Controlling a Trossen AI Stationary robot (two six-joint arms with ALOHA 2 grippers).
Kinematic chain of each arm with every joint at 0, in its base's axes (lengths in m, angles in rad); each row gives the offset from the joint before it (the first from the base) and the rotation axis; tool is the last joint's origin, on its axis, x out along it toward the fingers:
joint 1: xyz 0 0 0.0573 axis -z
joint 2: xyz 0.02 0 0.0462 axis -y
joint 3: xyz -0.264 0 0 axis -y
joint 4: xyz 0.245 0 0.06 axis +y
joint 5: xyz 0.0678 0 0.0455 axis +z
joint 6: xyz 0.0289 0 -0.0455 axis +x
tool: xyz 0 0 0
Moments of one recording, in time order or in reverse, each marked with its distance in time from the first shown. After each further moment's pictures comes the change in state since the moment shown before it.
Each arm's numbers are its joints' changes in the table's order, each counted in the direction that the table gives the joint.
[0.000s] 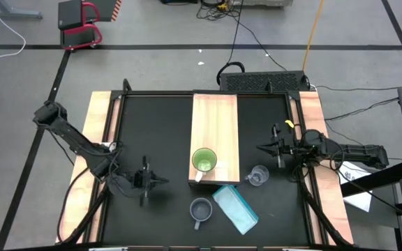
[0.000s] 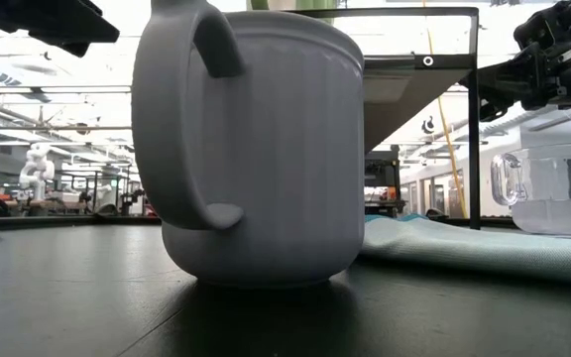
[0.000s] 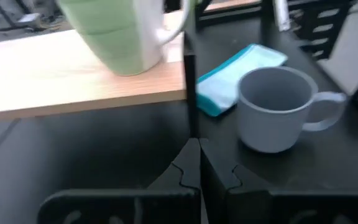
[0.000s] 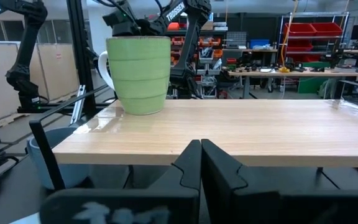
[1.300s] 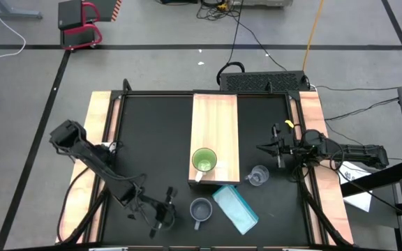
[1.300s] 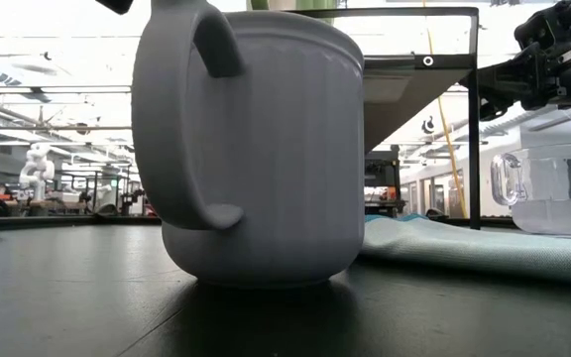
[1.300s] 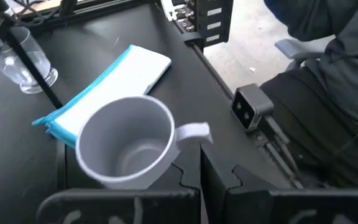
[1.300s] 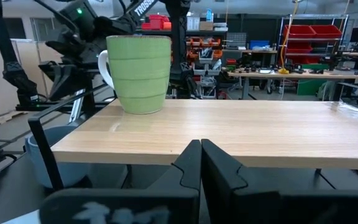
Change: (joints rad) left arm 0.009 -0.481 0.384 -0.058 -0.350 0.079; right arm 0.000 0.000 0.000 0.000 0.000 -0.015
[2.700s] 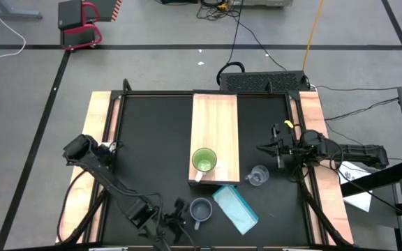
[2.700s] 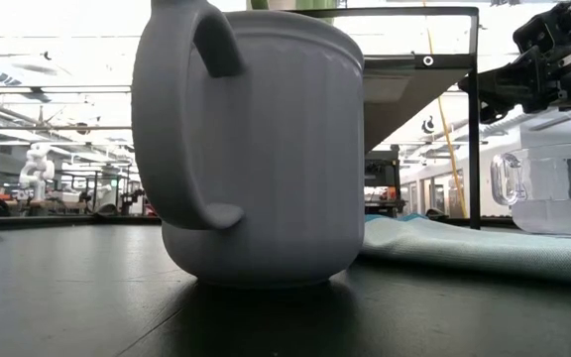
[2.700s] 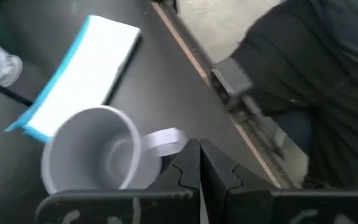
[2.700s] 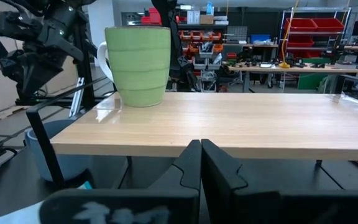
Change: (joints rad) left arm 0.016 -0.238 0.526 0.604 -0.070 0.032; right arm 0.000 0.000 0.000 0.028 0.000 0.000
